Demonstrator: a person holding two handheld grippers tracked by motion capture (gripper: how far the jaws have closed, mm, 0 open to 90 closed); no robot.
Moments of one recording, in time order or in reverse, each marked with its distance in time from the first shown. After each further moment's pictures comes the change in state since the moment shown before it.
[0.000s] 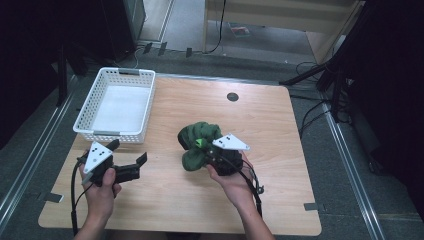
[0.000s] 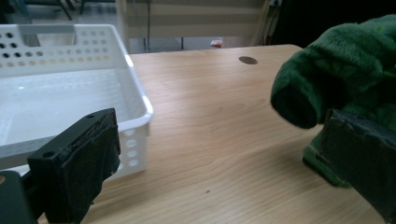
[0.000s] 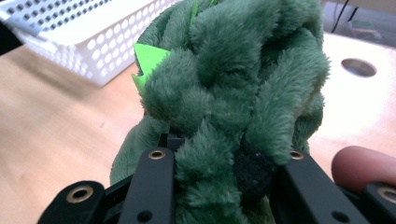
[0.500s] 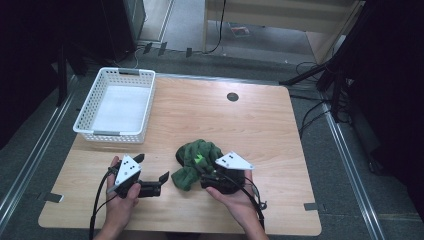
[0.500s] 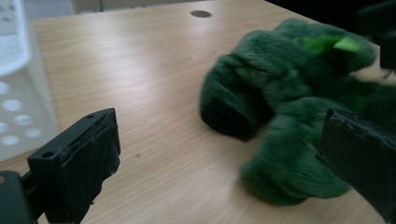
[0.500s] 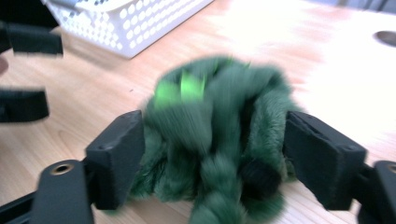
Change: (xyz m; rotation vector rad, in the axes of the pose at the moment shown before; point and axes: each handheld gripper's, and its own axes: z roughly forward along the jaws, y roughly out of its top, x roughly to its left) left arm -0.044 -0.038 0.021 0.125 -0.149 0.086; right arm 0.003 -0.038 -0.019 -0.028 0.058 0.011
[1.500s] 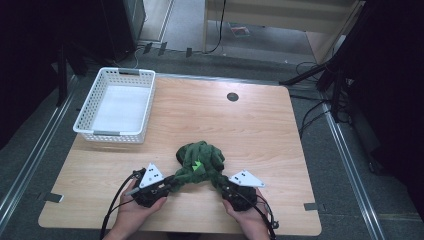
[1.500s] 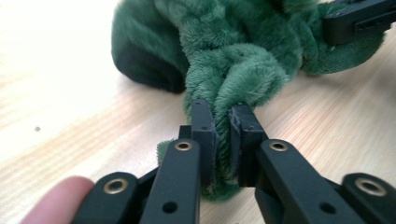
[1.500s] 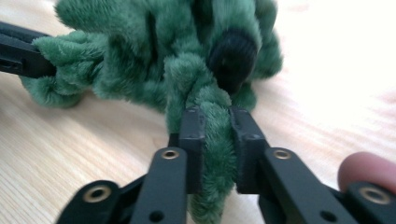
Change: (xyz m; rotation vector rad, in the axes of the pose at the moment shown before) left arm -0.025 -0.005 0.017 0.189 -0.153 0.048; right arm -0.016 -0.052 -0.018 0.105 -0.050 0.041
